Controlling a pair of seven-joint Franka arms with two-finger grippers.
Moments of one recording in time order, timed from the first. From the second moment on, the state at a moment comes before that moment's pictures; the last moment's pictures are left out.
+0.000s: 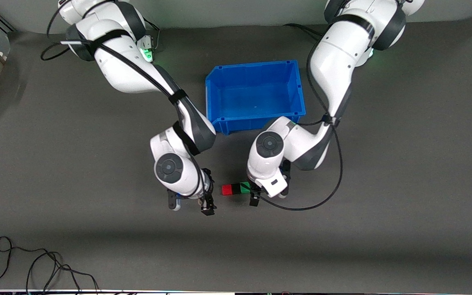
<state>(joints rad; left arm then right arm) -0.54 0.87 -0.10 -1.19 0.07 2.20 -1.96 0.52 0.90 -0.03 -1.03 0.16 1.99 1.85</state>
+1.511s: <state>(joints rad) 0.20 -0.05 -0.12 -1.66 -0.02 1.64 -0.11 0.26 0.18 -0.23 -1.37 0.10 1.38 0.23</state>
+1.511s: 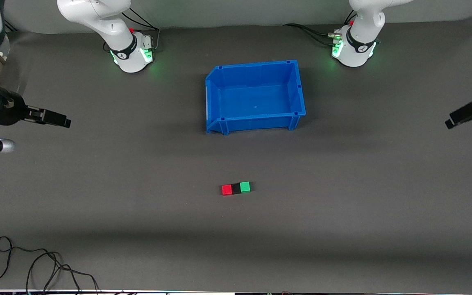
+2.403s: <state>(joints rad) 0.12 -0.11 -0.11 -1.75 0.02 1.60 -0.09 0.28 0.08 -0.21 -1.60 0.06 1.59 0.18</state>
